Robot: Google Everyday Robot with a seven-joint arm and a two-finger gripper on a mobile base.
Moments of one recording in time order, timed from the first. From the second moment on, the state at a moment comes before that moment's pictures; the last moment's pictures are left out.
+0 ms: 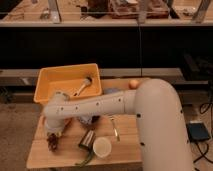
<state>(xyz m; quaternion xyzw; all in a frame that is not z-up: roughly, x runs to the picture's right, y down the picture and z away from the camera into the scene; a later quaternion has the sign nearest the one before) -0.284 0.234 0.751 -0.13 -0.40 -0.64 0.65</state>
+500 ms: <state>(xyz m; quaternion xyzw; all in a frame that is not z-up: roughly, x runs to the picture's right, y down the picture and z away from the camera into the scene) -0.288 0.252 0.739 -0.15 -0.43 -0.68 0.58</state>
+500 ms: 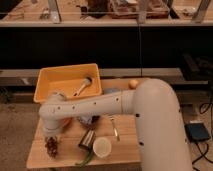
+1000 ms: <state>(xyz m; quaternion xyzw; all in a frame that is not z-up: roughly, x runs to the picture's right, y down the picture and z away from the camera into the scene) -0.286 0.258 0.749 -0.15 -0.43 -0.67 0.59</state>
